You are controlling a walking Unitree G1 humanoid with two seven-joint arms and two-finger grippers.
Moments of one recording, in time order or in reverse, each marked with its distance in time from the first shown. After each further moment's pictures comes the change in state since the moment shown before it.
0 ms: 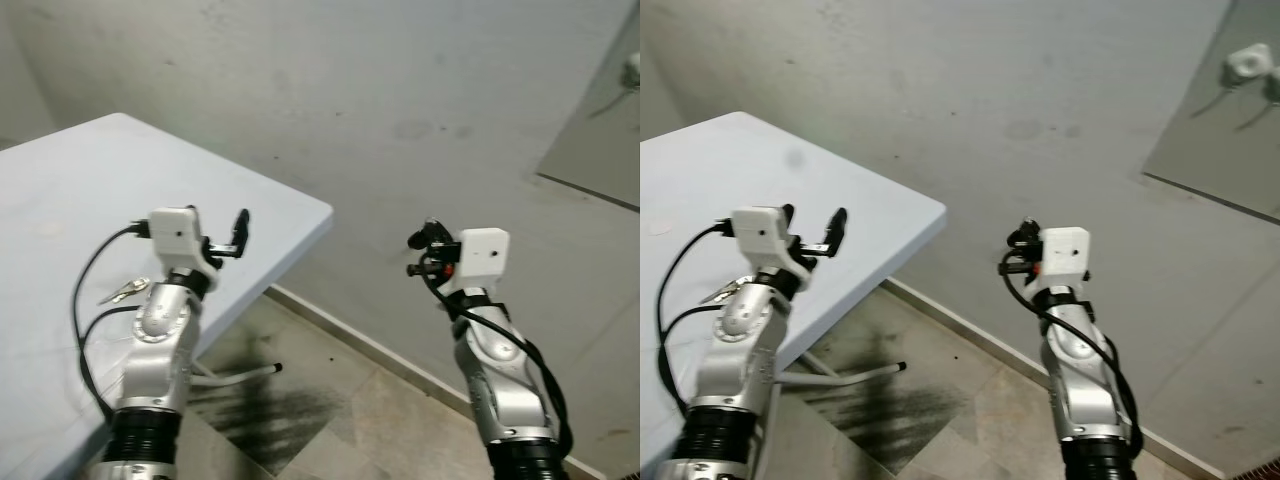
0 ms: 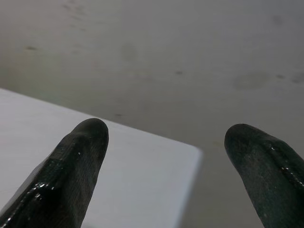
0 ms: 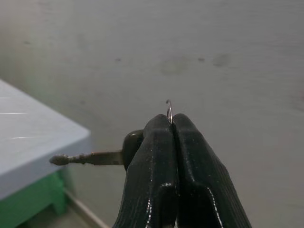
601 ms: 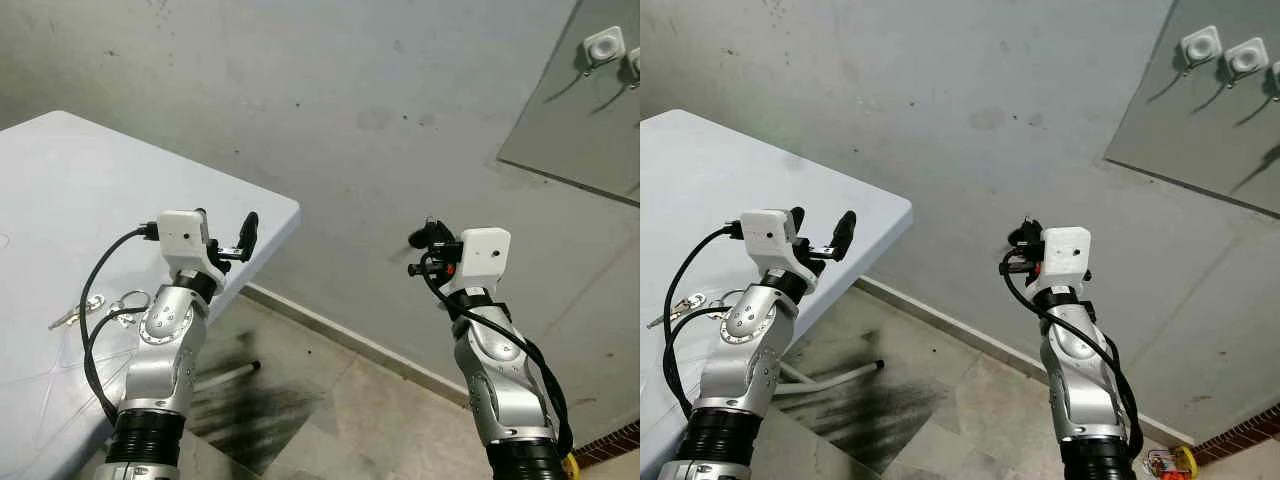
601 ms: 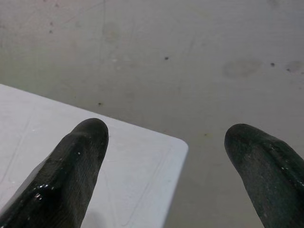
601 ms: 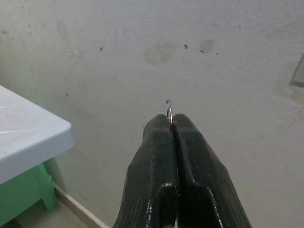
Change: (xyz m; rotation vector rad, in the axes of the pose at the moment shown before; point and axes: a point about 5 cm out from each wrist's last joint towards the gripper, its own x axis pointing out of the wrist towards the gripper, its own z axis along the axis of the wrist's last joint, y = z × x) left arm -0.002 0.007 -0.001 -0.021 0.014 0.012; right arm -0.001 0.007 -0.001 0.010 0.003 0.013
